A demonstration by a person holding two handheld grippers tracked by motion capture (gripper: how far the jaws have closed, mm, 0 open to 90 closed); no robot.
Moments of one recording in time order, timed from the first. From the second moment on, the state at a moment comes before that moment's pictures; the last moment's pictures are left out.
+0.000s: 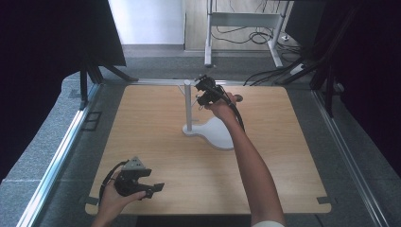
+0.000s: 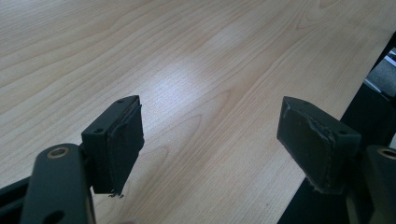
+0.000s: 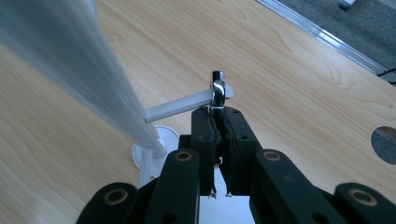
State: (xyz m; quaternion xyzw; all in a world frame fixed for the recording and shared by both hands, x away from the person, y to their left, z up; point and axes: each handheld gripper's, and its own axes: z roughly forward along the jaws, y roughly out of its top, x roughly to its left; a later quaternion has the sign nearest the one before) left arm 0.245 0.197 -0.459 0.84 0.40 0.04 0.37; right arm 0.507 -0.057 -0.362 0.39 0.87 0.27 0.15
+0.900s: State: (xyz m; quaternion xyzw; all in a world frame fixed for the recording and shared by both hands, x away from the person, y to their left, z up) left arm 0.246 0.190 -0.463 0.84 0.39 0.04 0.36; right arm 0.477 -0.072 -0.366 0.36 0.87 0.32 0.11
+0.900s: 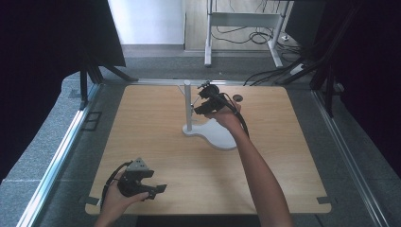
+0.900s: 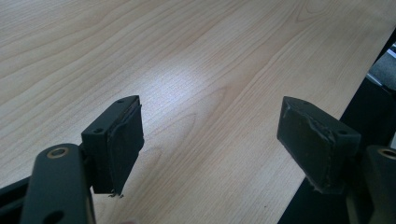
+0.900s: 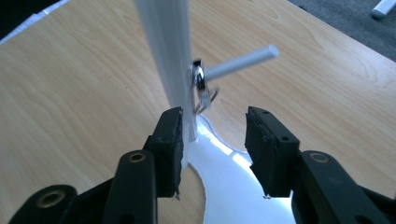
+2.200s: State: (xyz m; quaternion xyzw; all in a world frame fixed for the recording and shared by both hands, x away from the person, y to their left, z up) left arm 0.247 0.180 -0.469 0.85 0.39 0.04 0.34; right arm 0.327 -0.193 -0.449 0.34 0.85 0.38 0.12
